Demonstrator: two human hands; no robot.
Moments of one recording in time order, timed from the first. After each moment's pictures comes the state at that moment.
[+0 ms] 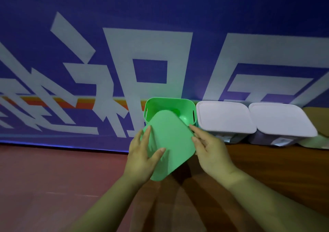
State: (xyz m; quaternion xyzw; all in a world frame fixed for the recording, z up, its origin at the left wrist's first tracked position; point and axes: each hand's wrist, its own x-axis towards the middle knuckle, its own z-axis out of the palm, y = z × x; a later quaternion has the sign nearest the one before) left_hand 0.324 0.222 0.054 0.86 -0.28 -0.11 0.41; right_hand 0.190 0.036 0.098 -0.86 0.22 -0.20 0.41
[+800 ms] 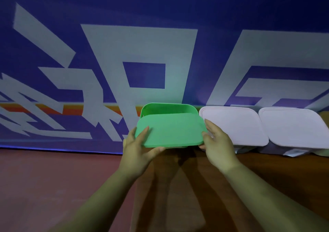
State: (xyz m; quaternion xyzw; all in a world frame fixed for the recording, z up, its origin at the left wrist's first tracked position) left_hand 0.405 0.173 0.039 0.88 -0.25 -0.16 0.38; right_hand 0.260 -0.036 0.071 -0.74 0.38 -0.15 0.53
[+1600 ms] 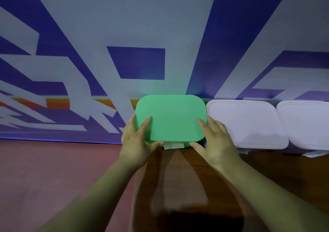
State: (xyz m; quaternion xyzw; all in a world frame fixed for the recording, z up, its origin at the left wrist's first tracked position) left_hand 0.457 0.131 -0.017 0.91 -0.31 -0.09 0.25; right_hand 0.288 -0.074 0.009 -0.95 0.28 -0.01 0.12
